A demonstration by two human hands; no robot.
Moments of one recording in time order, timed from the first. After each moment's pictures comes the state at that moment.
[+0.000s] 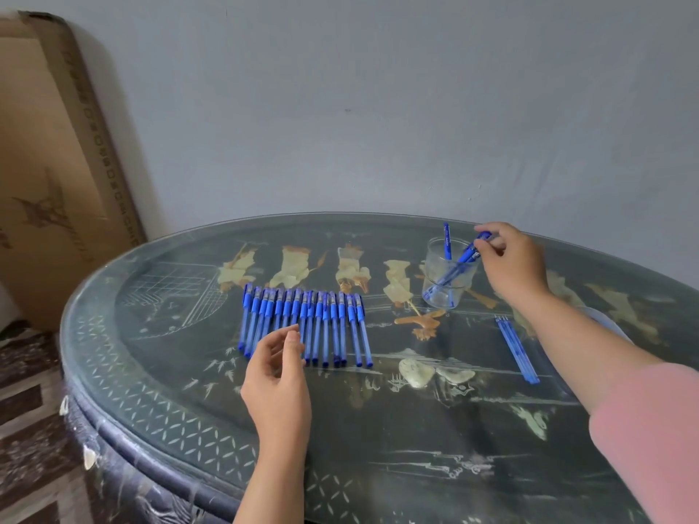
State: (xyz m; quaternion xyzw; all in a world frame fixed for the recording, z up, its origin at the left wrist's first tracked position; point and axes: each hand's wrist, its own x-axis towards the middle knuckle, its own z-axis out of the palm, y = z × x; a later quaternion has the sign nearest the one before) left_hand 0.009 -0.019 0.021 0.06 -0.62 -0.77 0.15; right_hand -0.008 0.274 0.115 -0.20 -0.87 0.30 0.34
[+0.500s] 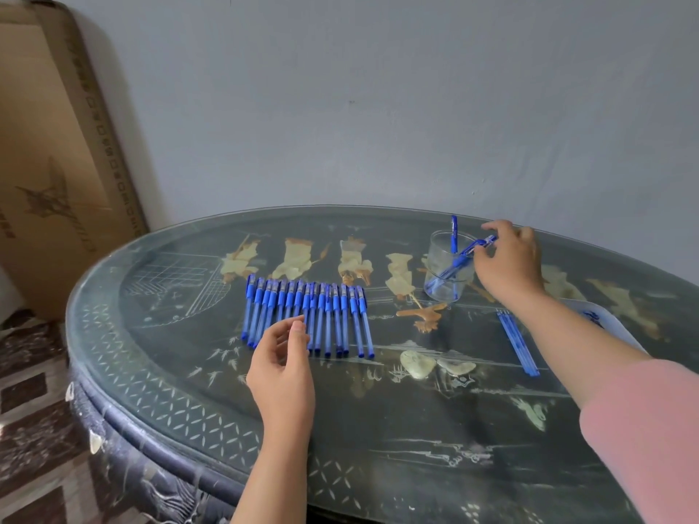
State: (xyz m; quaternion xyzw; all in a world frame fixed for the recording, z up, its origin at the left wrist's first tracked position) left_hand 0.009 -0.019 0.022 0.06 -0.63 -0.76 0.13; right_hand -0.009 0.267 0.105 -0.26 -0.89 0.22 0.31
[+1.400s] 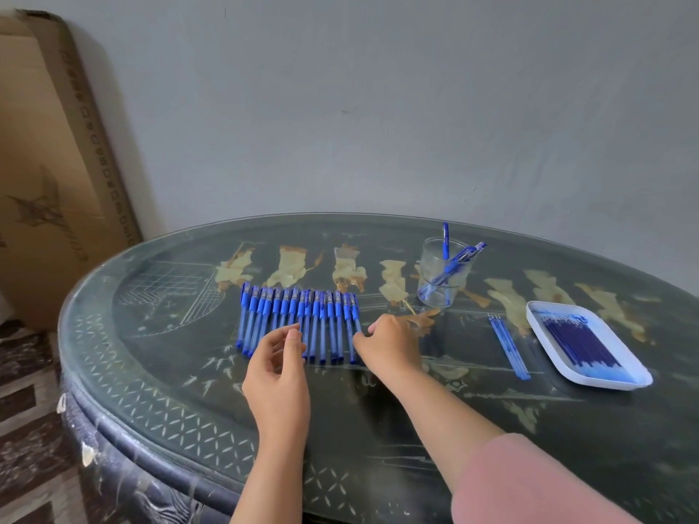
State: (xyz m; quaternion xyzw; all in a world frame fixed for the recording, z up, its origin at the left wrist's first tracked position) left_hand 0.011 -0.019 0.022 0.05 -0.63 -0.76 0.13; right_hand -0.016 0.123 0.022 -0.26 -0.92 0.26 0.10
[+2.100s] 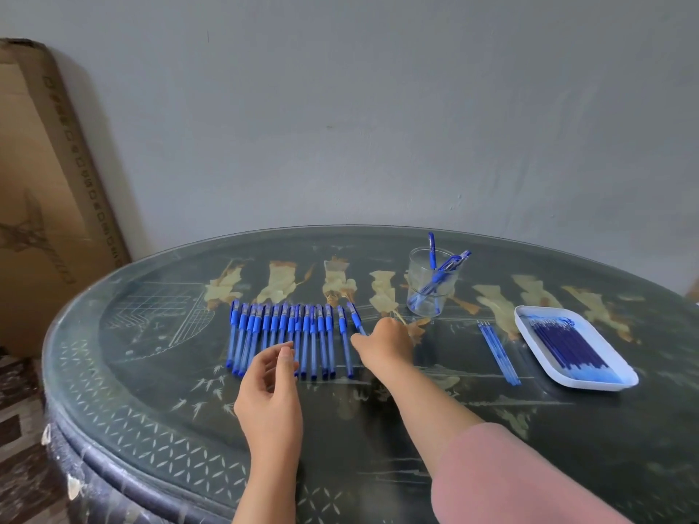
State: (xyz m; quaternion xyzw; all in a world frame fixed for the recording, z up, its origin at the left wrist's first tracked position) left_hand 0.011 -0.018 0.022 0.05 -0.65 -0.74 0.13; right_hand -0.026 0.131 0.039 -0.33 -0.89 0.30 0.08
